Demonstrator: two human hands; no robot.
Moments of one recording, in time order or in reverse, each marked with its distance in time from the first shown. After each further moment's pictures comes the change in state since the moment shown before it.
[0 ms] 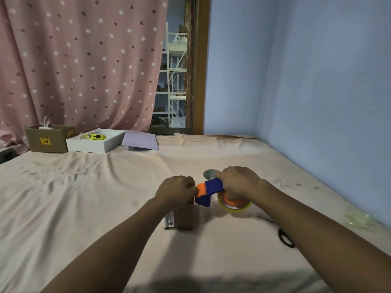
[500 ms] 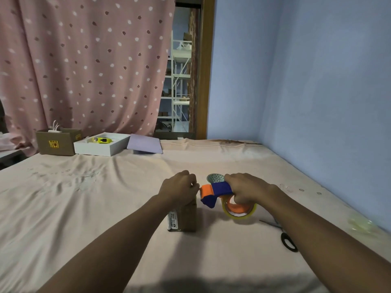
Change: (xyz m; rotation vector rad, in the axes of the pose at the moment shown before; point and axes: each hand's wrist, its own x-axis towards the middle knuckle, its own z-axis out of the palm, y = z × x) left_hand -0.003 0.005 -0.017 0.104 0.102 0.048; right_hand -0.004 0.014 0.007 0.137 -0.056 0.027
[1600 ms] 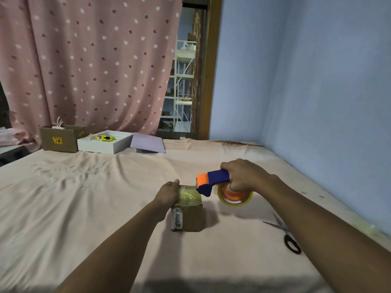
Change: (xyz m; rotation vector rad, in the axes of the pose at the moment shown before) left_hand -0.013 -0.049 0.031 -1.090 -0.018 -0.609; right_hand 0.011 -0.020 -0.041 0.020 0.073 -0.007
